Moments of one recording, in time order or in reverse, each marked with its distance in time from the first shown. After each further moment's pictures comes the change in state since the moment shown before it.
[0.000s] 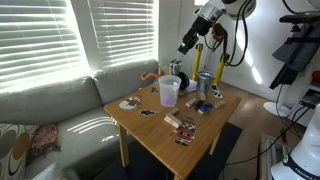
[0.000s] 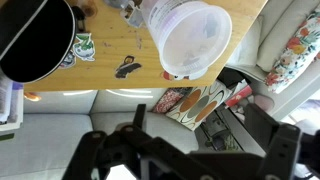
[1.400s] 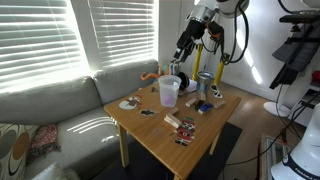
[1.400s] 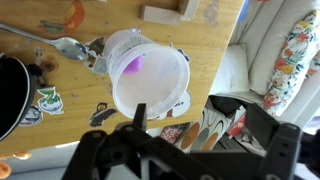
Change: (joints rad) arm 0.023 0.054 0.072 0.078 -0.046 -0.180 0.245
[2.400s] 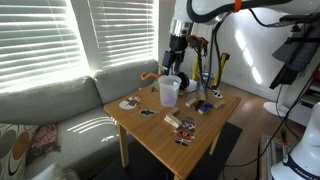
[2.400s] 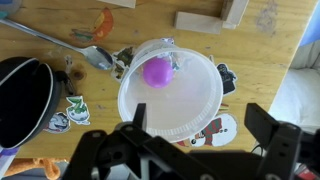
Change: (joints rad) arm 0.041 0.169 0.115 0.128 -0.342 -0.023 0.268
